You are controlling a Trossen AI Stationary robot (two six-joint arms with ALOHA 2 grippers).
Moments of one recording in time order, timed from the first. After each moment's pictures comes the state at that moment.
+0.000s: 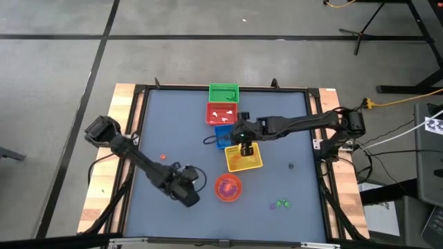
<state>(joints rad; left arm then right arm) -0.57 1.73 1.01 -0.62 -0.33 -1.17 -0.03 1.70 1.21 -0.51 0.26 -0.35</state>
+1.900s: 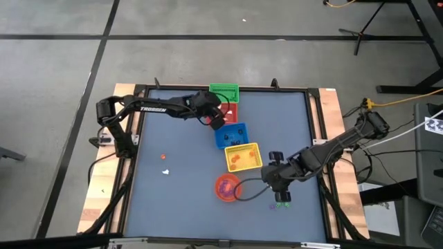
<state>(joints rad) 0.35 1.72 1.12 -0.18 -0.29 -0.16 0.51 1.44 1.20 -0.95 0.07 0.42</state>
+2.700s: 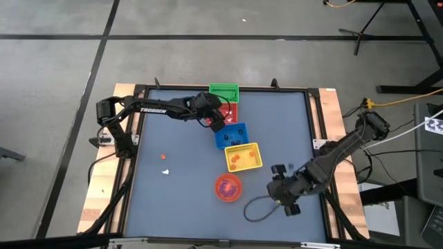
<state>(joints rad) 0.33 1.72 1.12 -0.19 -0.29 -0.12 0.65 1.44 1.15 -0.85 0.05 0.42</state>
